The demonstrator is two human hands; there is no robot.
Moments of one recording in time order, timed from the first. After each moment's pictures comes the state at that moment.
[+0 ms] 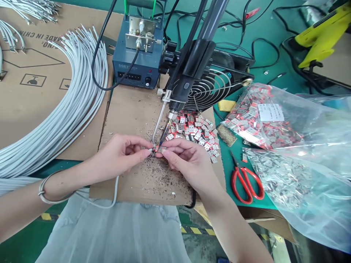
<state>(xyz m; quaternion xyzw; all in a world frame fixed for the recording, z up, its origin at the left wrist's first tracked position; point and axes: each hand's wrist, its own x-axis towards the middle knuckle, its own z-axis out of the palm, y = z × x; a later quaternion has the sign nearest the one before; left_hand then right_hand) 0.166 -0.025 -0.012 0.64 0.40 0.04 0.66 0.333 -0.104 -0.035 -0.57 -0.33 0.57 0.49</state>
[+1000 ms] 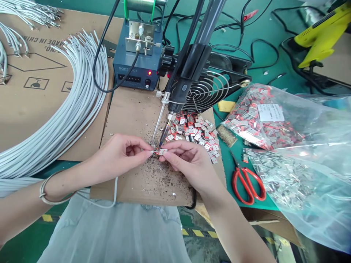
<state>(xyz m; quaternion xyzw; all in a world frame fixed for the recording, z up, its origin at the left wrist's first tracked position) 0.164 -0.024 -0.018 0.69 0.38 0.10 0.61 0.335 -0.104 -0.034 -0.56 -0.35 0.57 0.49</state>
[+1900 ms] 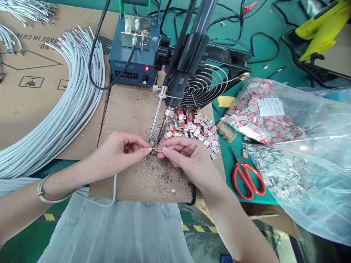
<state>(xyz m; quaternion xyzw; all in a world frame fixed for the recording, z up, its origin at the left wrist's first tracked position) 0.166 -0.025 -0.014 0.69 0.39 0.08 0.61 0.337 -0.105 -0.037 -0.56 -0.34 0.58 0.49</state>
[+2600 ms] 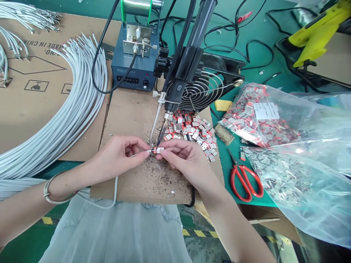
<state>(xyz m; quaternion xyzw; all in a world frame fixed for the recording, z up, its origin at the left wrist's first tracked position) 0.160 -0.027 -0.024 0.70 0.38 0.09 0.59 0.335 -0.101 -0.035 -0.57 -0.34 0.58 0.47</state>
